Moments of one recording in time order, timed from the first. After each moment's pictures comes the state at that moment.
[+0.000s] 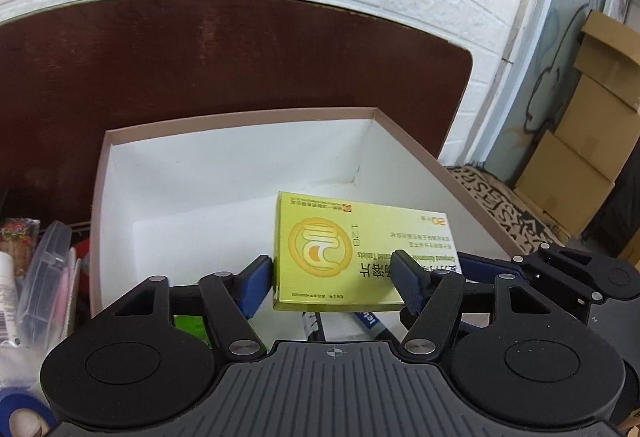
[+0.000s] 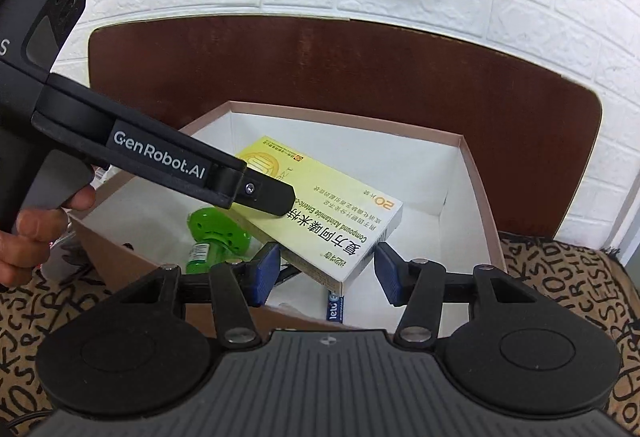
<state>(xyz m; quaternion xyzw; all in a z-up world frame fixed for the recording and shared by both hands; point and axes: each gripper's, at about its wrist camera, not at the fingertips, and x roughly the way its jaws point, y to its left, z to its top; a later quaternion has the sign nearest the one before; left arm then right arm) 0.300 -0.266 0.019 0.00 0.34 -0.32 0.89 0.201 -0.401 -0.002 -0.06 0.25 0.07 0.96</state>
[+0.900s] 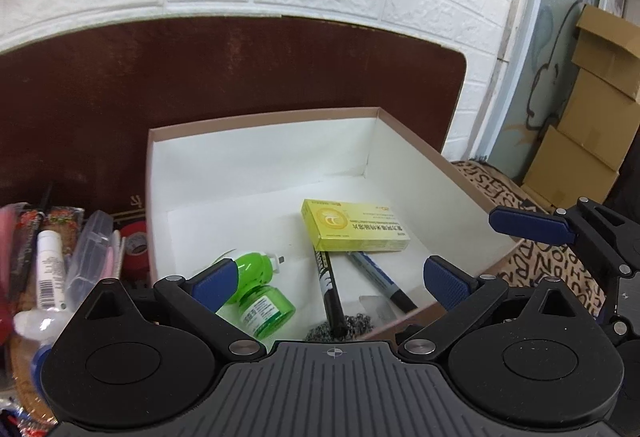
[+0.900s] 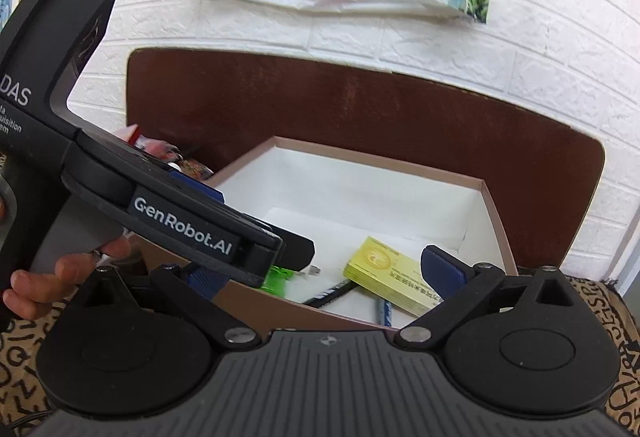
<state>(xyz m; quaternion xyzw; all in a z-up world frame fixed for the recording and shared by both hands) 0.241 -0.229 0.033 0.02 0.31 -0.30 0.90 0.148 -0.356 0.026 -0.08 0.20 0.08 0.97</state>
